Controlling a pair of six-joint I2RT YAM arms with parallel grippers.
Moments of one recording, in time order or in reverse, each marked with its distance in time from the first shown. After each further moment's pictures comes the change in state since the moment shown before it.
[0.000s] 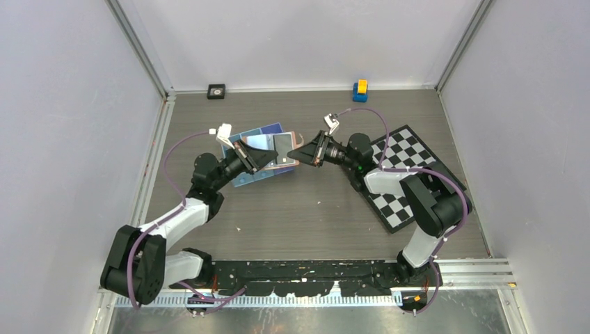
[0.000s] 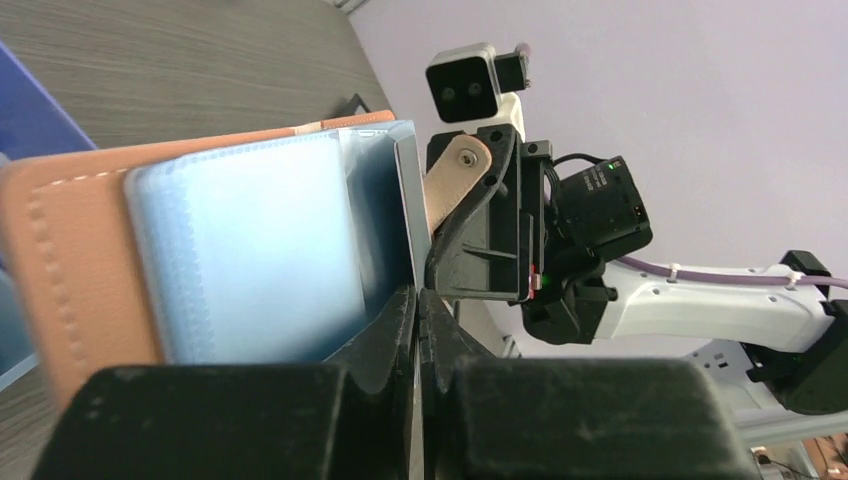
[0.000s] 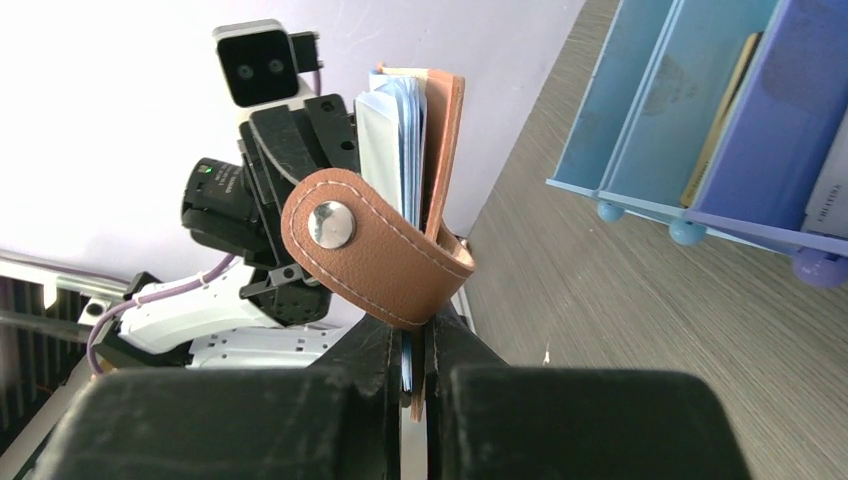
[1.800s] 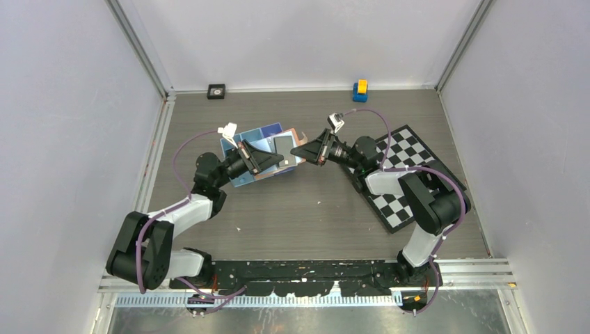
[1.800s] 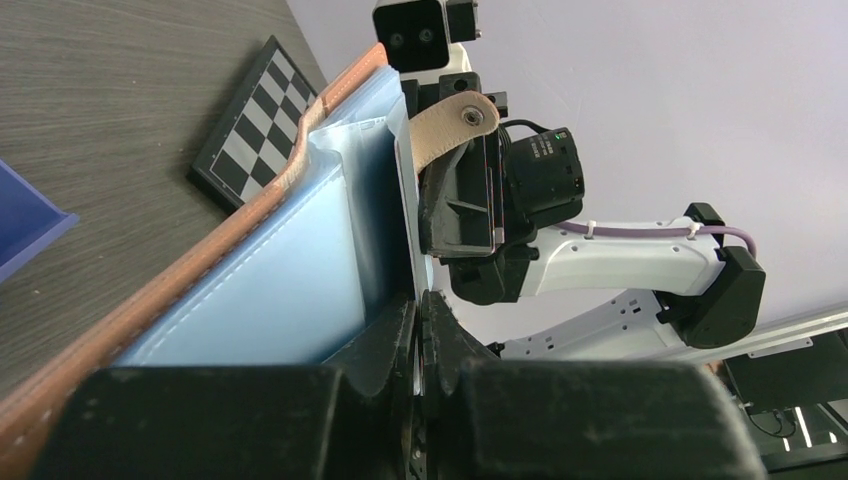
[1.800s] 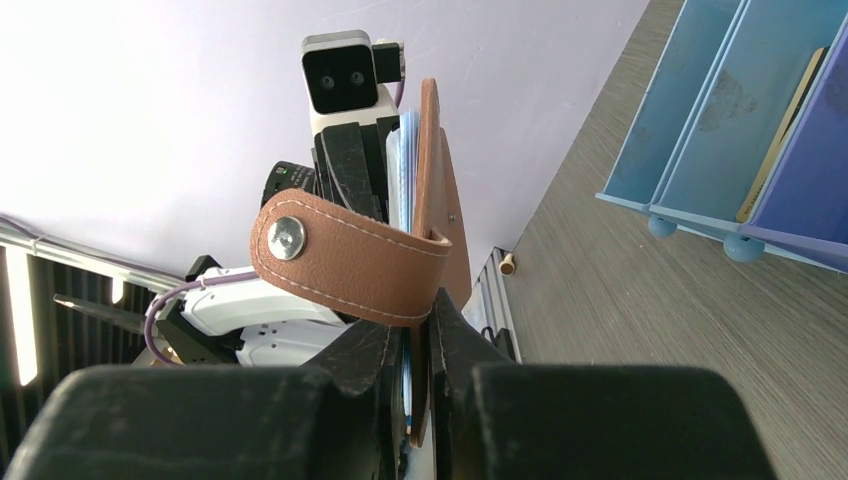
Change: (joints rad) left arm 0.015 0.112 0.003 0.182 0.174 -0.153; right arm -0.036 0.018 -0.030 0.195 -0.023 0.150
